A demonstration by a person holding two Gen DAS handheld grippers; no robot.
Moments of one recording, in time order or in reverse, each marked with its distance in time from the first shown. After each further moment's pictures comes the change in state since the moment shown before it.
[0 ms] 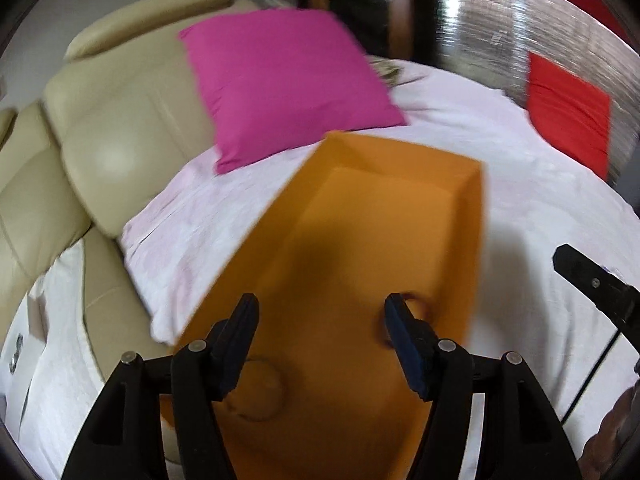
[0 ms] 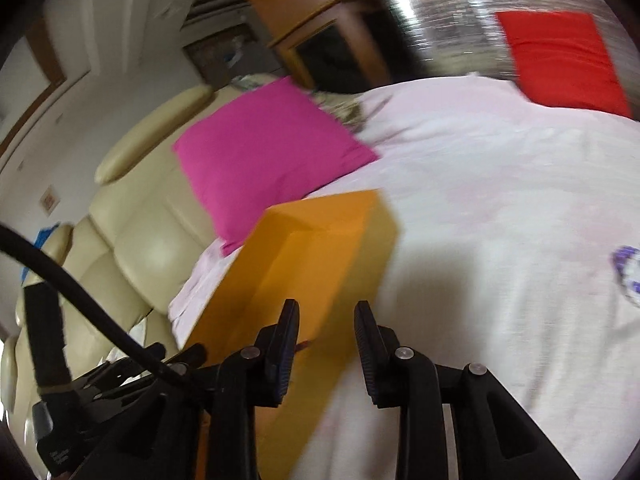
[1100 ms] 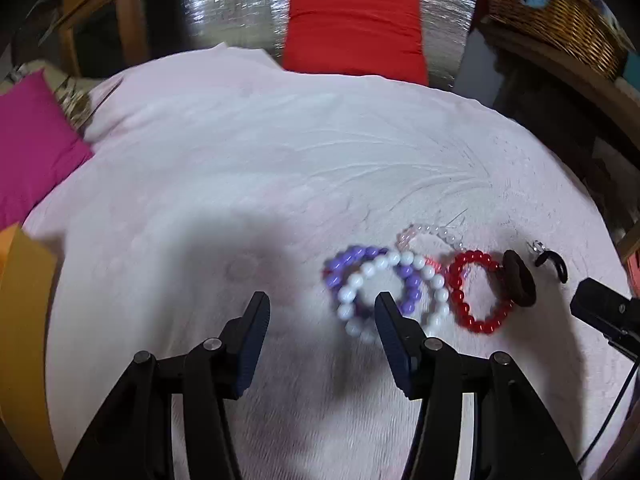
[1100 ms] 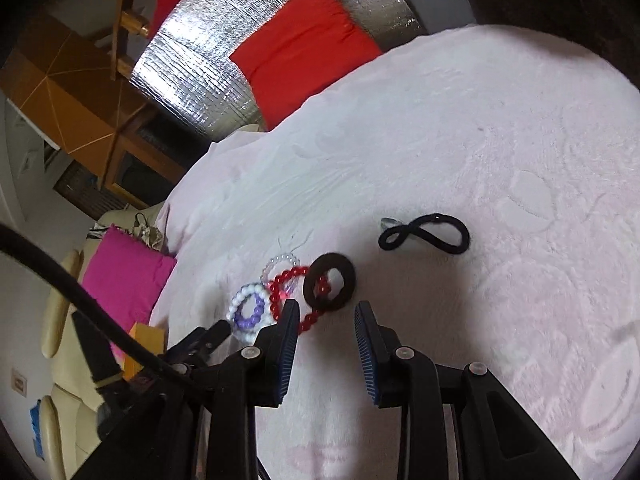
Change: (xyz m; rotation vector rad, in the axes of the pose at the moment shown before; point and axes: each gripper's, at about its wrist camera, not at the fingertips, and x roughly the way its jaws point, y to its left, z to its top) left arm 0.052 -0.333 -0.008 0.401 0.047 -0.453; right arm -0.179 -0.317 -0.014 0.527 -0.113 -0.250
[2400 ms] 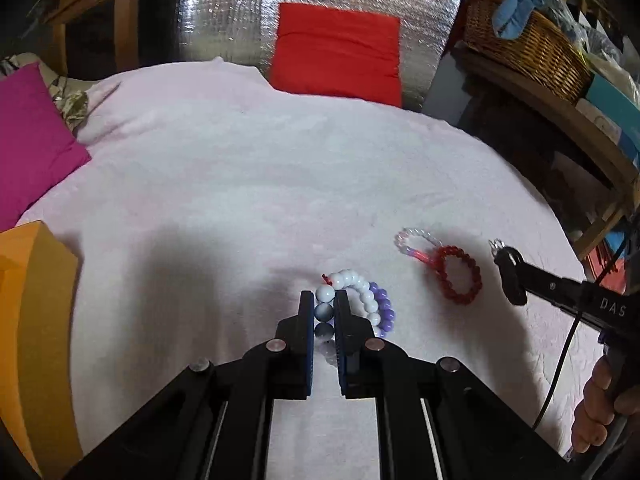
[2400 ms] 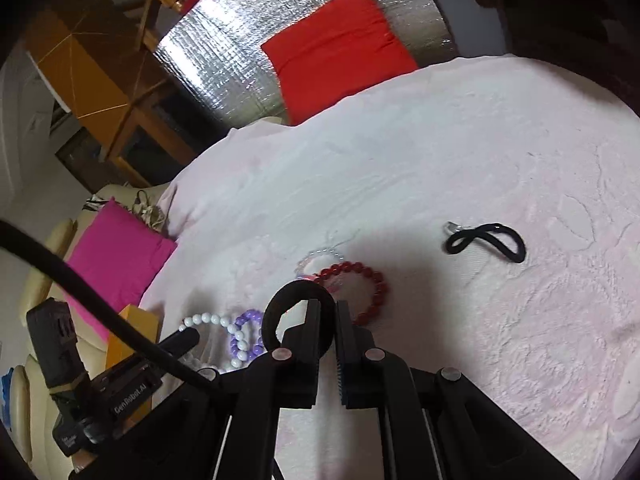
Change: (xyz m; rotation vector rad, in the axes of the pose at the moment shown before) left arm -0.049 0.059 -0.009 -0.009 -0.061 -0.154; right arm 0.005 0.059 -0.021 -0.132 -0.030 -0.051
